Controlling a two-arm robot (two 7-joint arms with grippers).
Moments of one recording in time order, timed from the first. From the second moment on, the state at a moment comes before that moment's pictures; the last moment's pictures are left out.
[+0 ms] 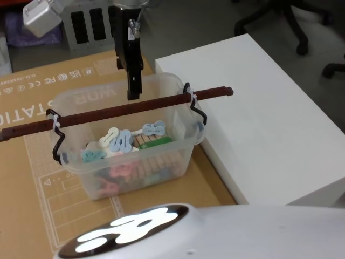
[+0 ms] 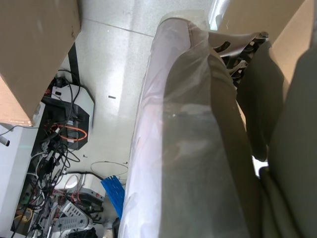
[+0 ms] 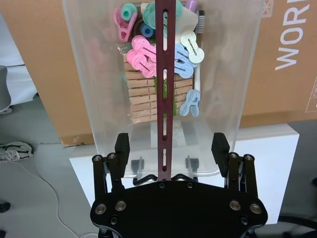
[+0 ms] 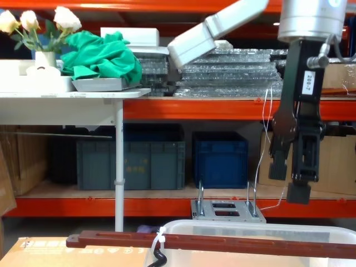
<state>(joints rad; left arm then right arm) -1.47 0.98 1.56 -0.90 0.05 0.15 -1.47 1.57 0.41 -1.56 -1.21 0.04 -0.70 1.50</state>
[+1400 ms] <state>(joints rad) -1.47 0.98 1.56 -0.90 0.05 0.15 -1.47 1.53 0.41 -1.57 -1.16 0.03 -0.71 1.48</state>
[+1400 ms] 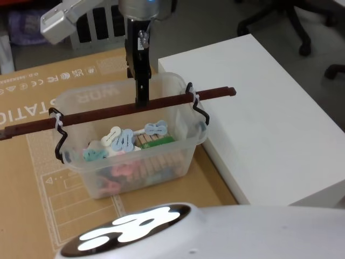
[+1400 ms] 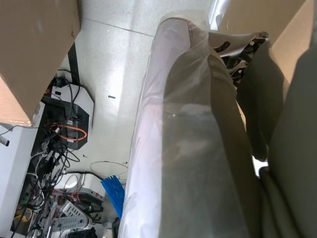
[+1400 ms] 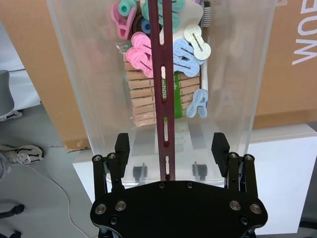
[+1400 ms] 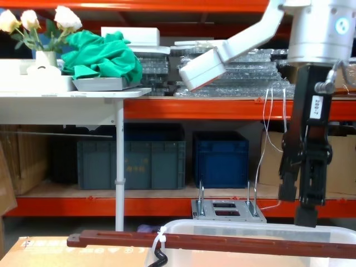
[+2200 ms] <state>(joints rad) -1.47 0.98 1.56 -0.90 0.05 0.15 -1.47 1.47 0.18 -1.60 -0.79 0.11 -0.86 1.57</state>
